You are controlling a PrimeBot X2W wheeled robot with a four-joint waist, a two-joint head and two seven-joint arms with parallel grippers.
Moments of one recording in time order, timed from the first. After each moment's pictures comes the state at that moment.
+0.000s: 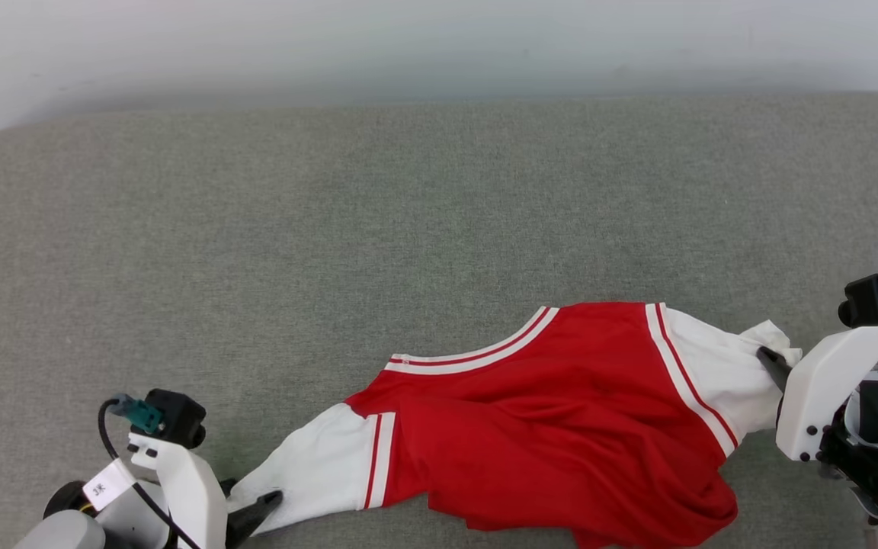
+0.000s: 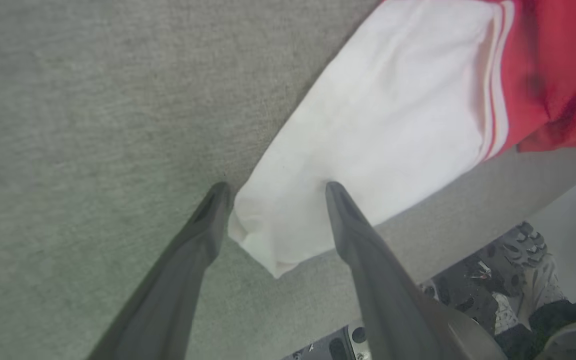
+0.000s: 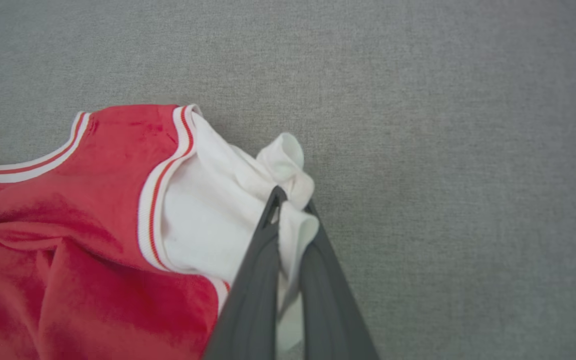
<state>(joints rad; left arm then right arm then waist) -0.18 0.71 -0.55 0.08 -0.96 -0.05 0.54 -0.23 -0.16 -0.13 0.05 0.30 0.13 0.77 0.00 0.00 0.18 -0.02</state>
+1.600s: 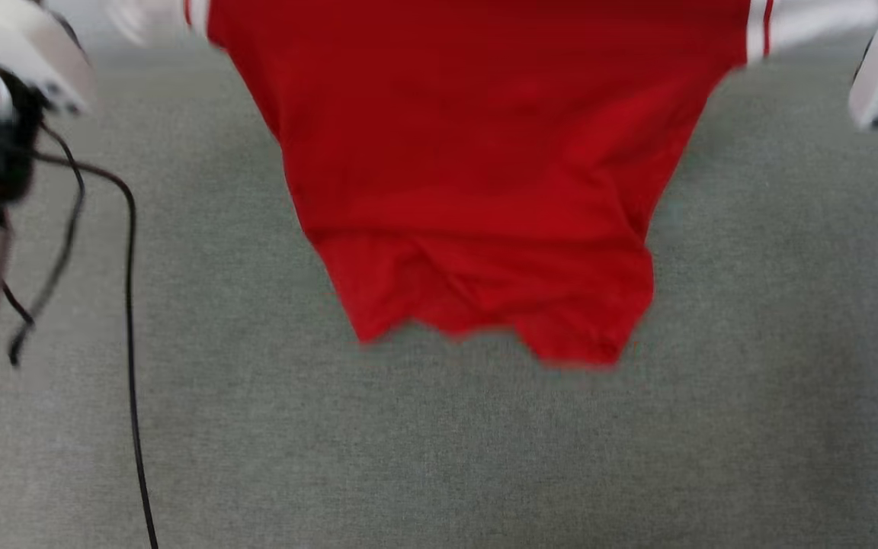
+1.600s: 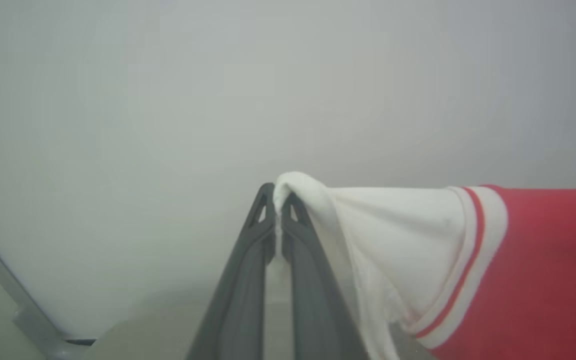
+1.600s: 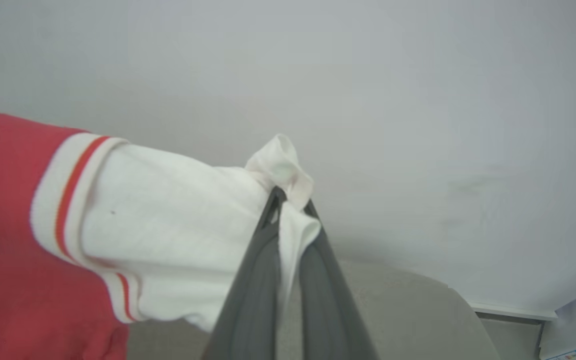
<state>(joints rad) -0.99 0.56 -0.37 0.46 -0.66 0.07 0.04 -0.91 -0.25 -0.05 0.41 0.09 0.13 0.36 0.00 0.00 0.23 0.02</state>
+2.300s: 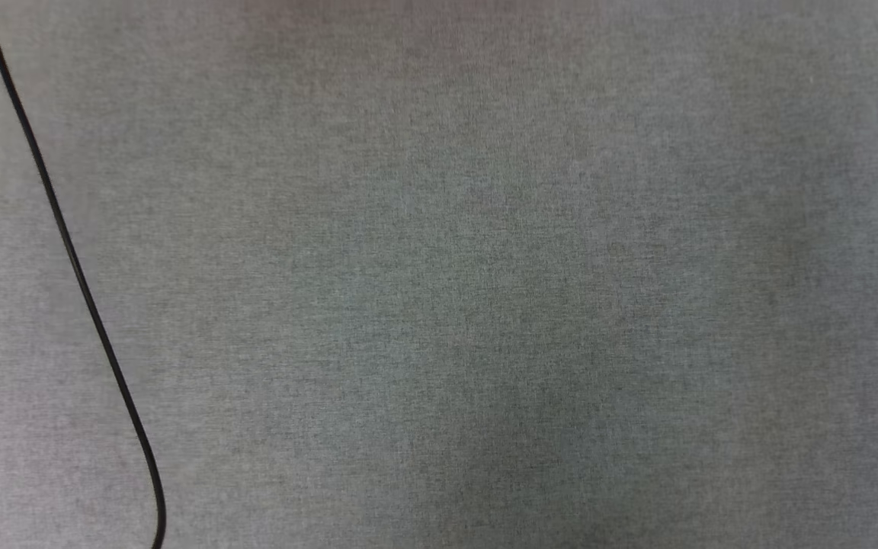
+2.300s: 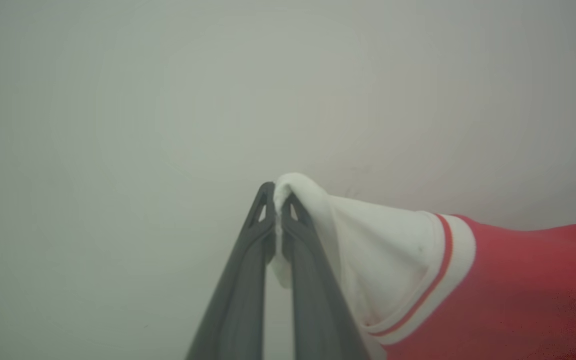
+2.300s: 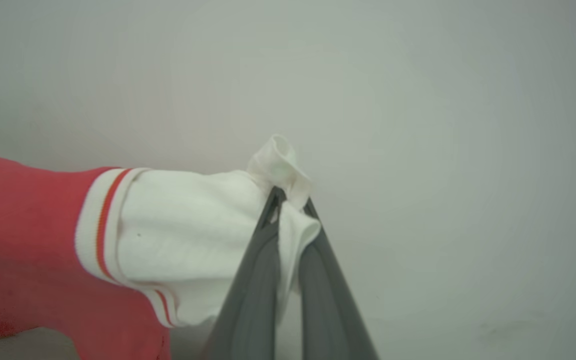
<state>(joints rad) -1.53 0.58 -0.36 0.77 -0.58 -0.05 -0.10 -1.54 -0.14 -0.02 0.70 -0.07 0.13 0.16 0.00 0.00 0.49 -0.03</state>
